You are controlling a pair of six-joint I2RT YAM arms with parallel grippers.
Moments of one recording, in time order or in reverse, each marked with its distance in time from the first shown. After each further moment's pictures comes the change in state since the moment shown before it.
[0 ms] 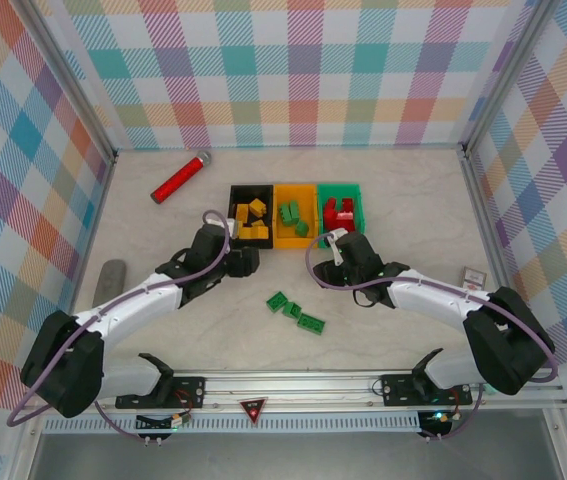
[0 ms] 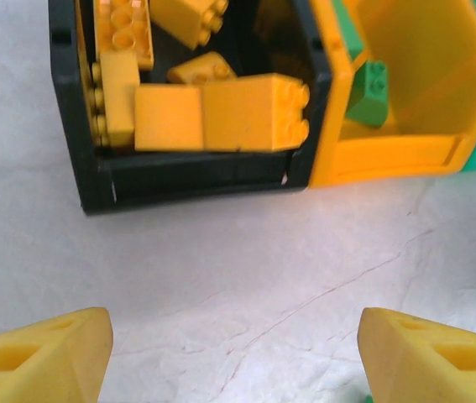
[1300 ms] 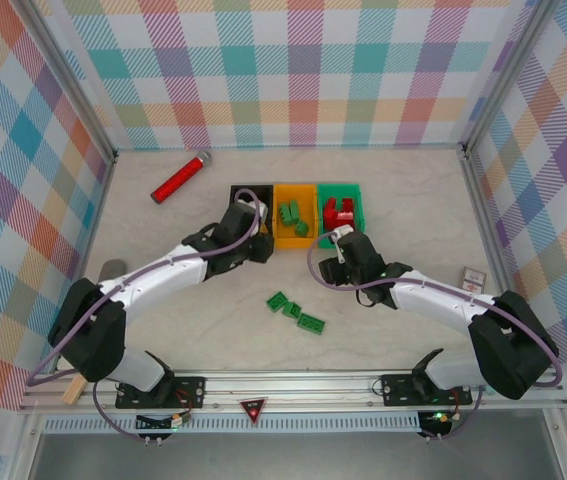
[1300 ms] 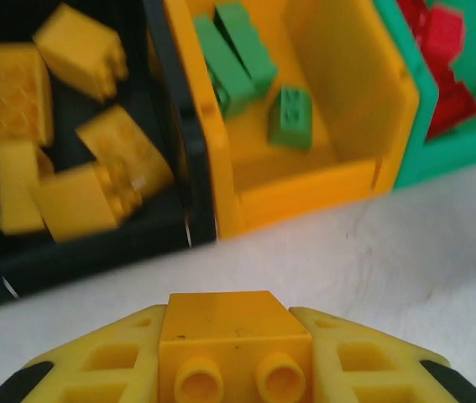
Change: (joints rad) left arm -0.098 0.235 0.368 -0.193 -0.040 0.063; right arm 0.000 -0.028 0.000 -0.015 0.109 -0.023
